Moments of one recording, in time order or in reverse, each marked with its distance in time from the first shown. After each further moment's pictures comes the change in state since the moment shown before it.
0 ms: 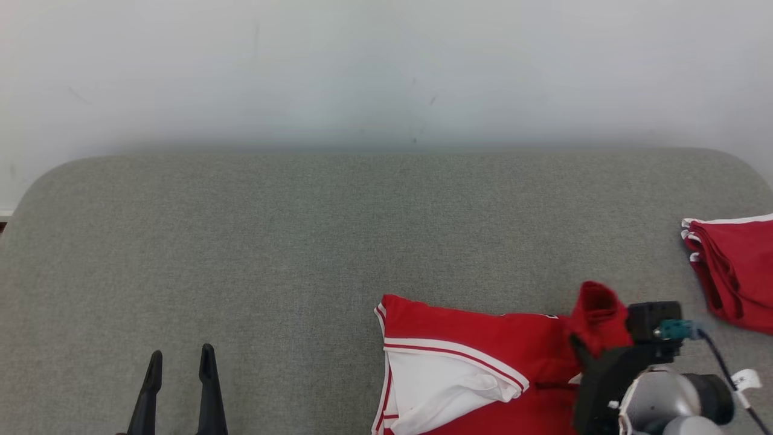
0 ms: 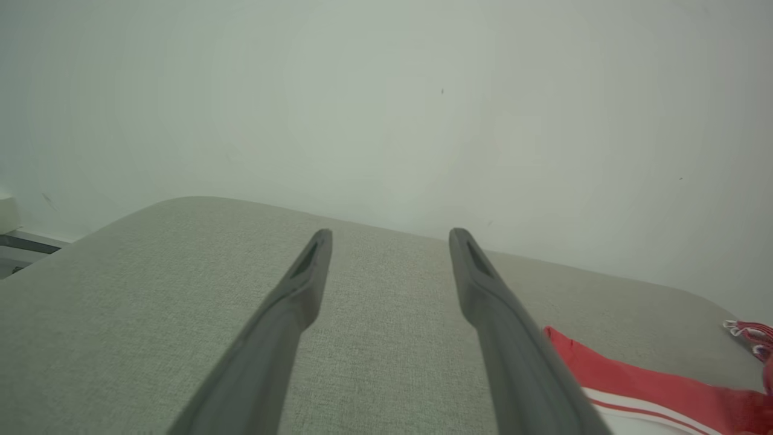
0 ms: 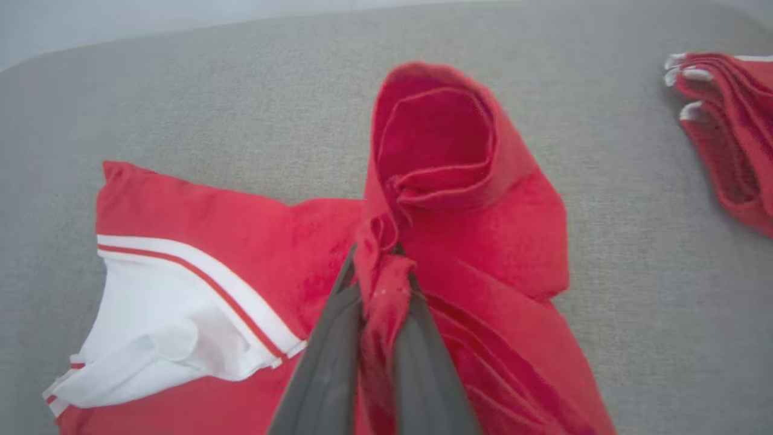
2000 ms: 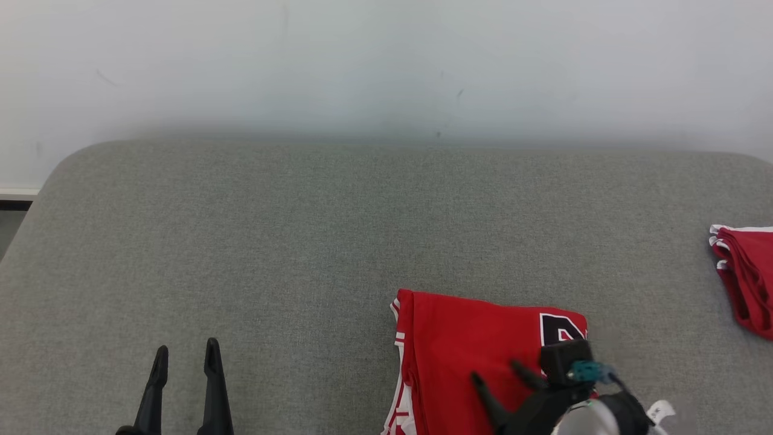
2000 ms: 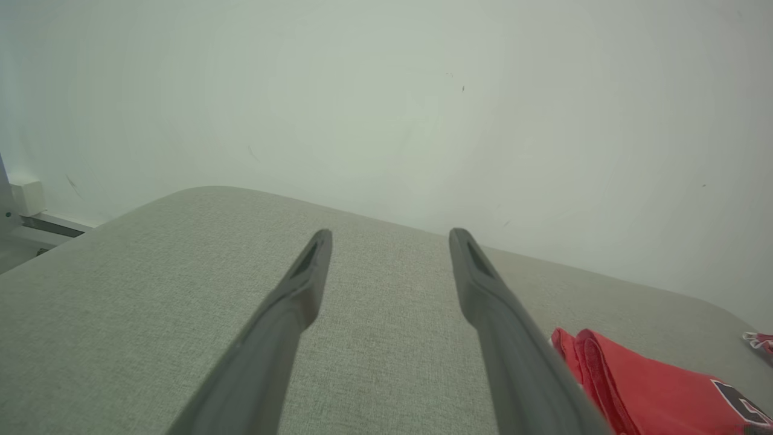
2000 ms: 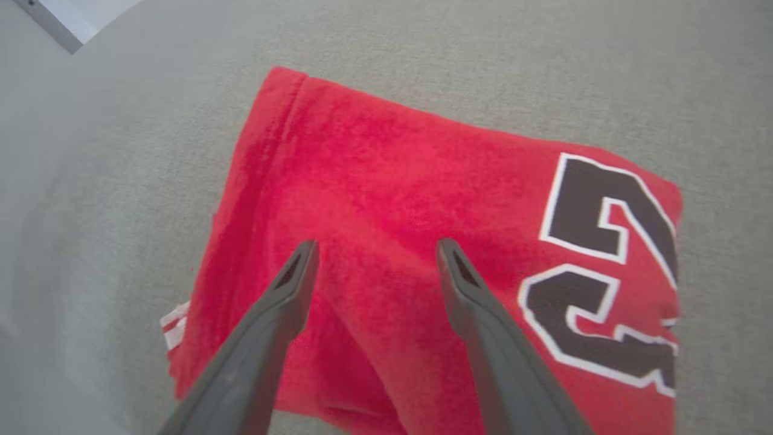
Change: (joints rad) left arm -0.024 -0.009 -0.007 0.025 -0.014 0.000 0.000; right arm 0.018 -0.003 0.261 0.124 0.033 0.000 -0.195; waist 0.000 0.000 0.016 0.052
